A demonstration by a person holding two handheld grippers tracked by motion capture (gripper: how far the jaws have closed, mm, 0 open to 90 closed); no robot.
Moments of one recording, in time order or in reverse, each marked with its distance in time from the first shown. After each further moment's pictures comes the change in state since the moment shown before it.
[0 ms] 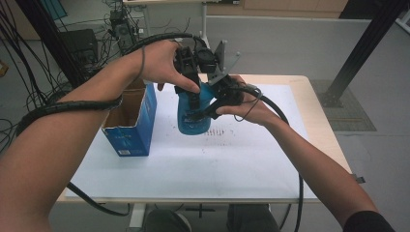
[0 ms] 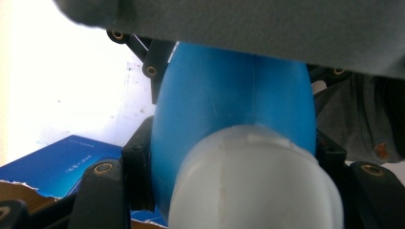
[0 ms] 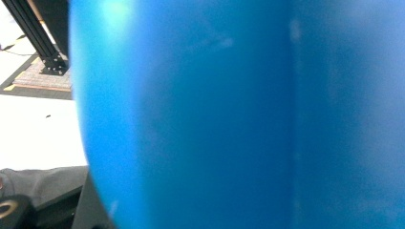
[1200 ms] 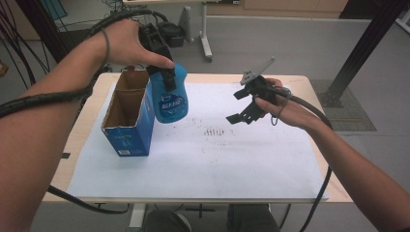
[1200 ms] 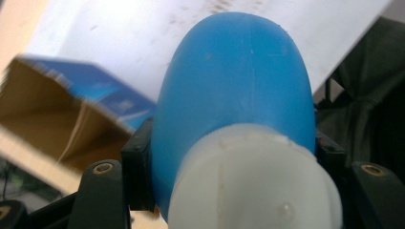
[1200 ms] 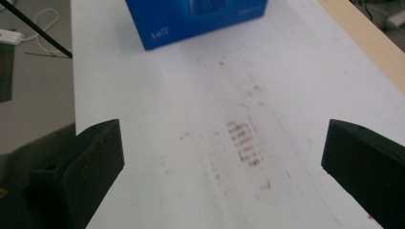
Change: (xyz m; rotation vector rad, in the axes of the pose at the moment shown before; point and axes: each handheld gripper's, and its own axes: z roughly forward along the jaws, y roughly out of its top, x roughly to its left) left arm 0.037 -0.070 -0.051 -0.015 0.040 -0.398; right arm 0.016 -0.056 -0.081 0.237 -0.318 0.332
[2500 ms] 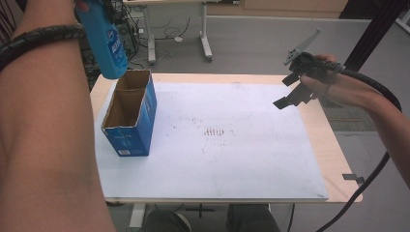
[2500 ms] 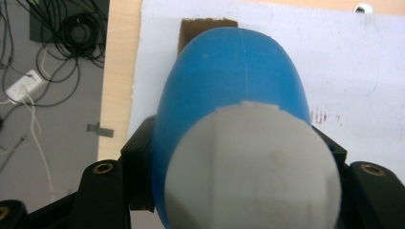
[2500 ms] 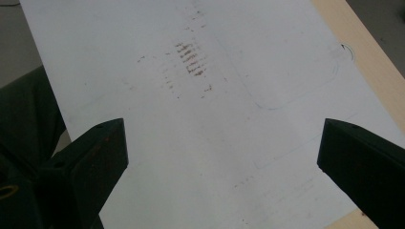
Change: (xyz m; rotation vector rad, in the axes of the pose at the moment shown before) left arm 0.095 -0.062 -0.094 -0.151 0.106 -1.022; right arm -0.022 -0.003 -0.099 0.240 -0.146 0.060
